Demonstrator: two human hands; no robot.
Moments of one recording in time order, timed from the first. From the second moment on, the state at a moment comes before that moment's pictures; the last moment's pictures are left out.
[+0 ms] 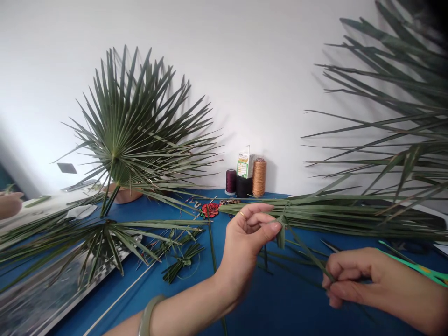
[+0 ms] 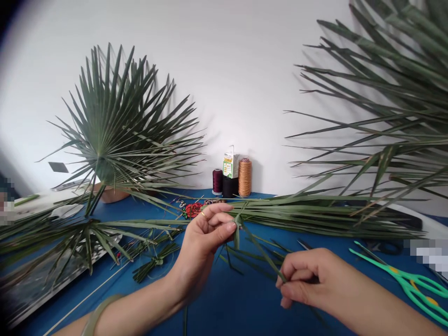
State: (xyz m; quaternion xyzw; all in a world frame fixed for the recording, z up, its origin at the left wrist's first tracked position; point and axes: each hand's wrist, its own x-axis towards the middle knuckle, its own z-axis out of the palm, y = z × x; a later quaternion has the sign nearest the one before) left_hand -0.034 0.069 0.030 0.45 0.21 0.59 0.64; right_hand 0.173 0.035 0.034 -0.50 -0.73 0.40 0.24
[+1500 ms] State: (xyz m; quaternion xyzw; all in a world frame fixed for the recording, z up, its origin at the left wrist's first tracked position) left_hand -0.023 0.046 0.031 0.41 0.21 0.42 0.78; right_hand 0.141 0.011 0.035 -0.55 -0.71 0.19 0.40
